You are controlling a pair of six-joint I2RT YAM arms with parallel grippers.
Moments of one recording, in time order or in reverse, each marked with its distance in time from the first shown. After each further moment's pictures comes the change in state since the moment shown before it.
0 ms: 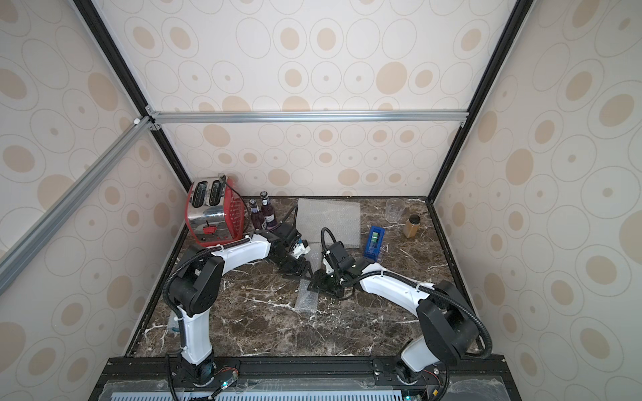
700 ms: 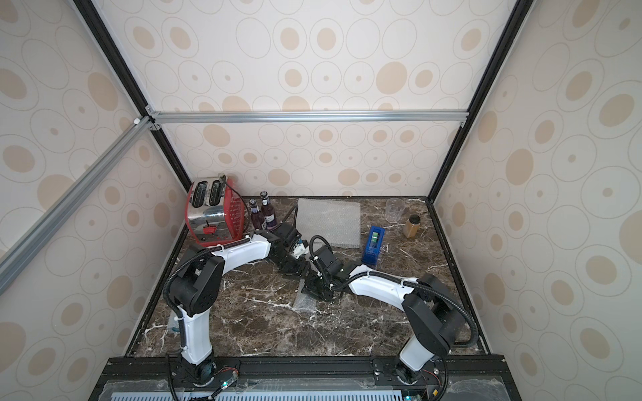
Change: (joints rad) left arm -0.002 0.003 -0.002 0.004 0.002 -0.001; right arm 0.081 0.089 0.015 0.120 0.036 0.225
